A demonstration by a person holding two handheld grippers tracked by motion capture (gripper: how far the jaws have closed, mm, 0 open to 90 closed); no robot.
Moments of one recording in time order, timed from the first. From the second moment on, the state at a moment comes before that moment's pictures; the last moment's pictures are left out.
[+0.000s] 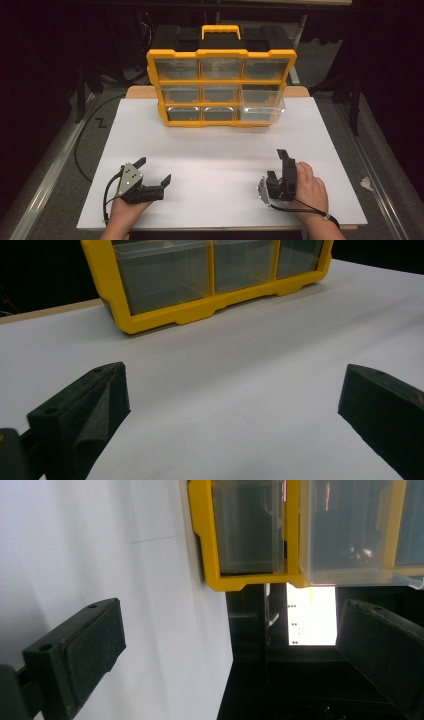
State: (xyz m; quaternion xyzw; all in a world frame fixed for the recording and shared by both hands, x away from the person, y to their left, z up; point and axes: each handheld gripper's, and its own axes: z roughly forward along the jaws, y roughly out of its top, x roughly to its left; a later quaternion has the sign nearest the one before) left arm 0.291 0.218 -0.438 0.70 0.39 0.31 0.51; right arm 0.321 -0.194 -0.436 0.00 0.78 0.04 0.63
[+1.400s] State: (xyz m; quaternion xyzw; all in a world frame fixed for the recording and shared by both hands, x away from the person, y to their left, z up) left arm 0.292 0.222 -0.436 0.68 0.41 0.30 0.53; right arm 0.323 -0.241 -0.423 0.37 0.75 0.40 0.38
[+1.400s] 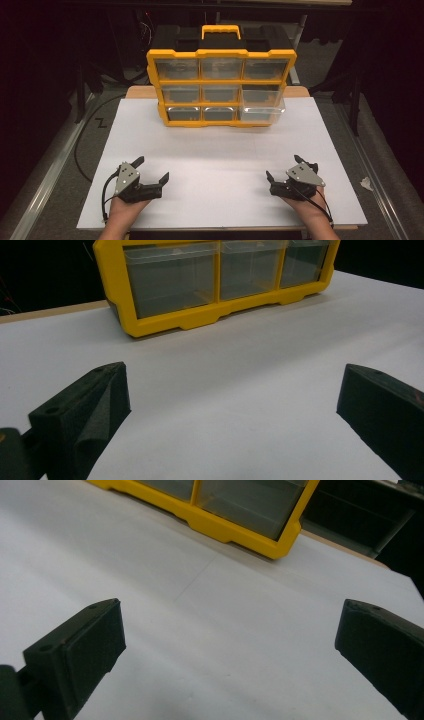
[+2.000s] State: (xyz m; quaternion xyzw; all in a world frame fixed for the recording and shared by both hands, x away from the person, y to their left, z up) left arm 0.293 0.220 -0.437 0.68 0.41 0.29 0.53; right arm 0.326 -0.256 -0.425 0.43 0.70 0.47 0.32
